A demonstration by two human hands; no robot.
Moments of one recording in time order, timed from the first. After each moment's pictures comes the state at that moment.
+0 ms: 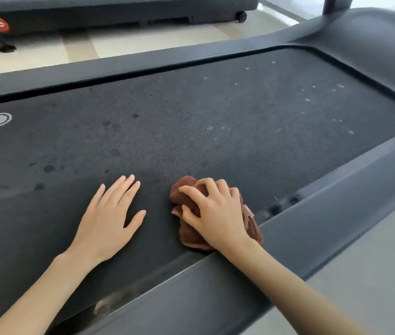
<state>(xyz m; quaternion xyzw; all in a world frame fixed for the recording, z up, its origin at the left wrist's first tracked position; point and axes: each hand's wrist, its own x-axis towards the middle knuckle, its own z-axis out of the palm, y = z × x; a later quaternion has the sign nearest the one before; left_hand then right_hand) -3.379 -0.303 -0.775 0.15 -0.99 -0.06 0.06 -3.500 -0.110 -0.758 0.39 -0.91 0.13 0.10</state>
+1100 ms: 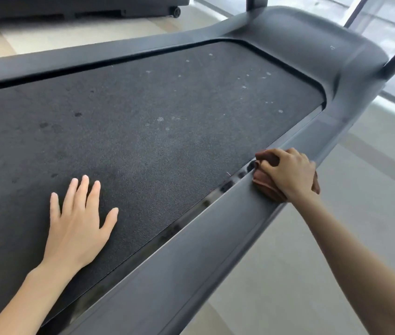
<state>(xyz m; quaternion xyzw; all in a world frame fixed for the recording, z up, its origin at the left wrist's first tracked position) -3.384 -0.281 -0.780 0.17 -0.98 -0.08 0.06 -3.590 0.061 -0.725 0.03 -0.99 0.07 0.10</state>
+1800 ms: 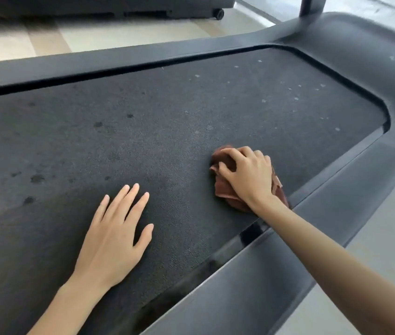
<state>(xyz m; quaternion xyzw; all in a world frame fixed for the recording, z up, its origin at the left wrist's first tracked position) -3.371 -0.309 -0.774 0.10 -0.99 -0.10 0.06 -3.583 -0.120 -0.753 0.23 -0.96 0.09 0.12</state>
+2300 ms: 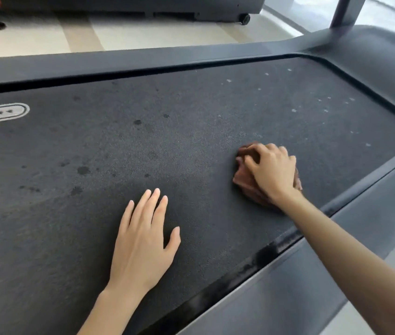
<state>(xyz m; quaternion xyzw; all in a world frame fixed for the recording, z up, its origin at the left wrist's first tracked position) -3.351 -0.311 -0.772 0.17 -0.97 -0.13 0.08 -3.592 -0.158 -0.743 0.18 -0.98 0.06 0.09</state>
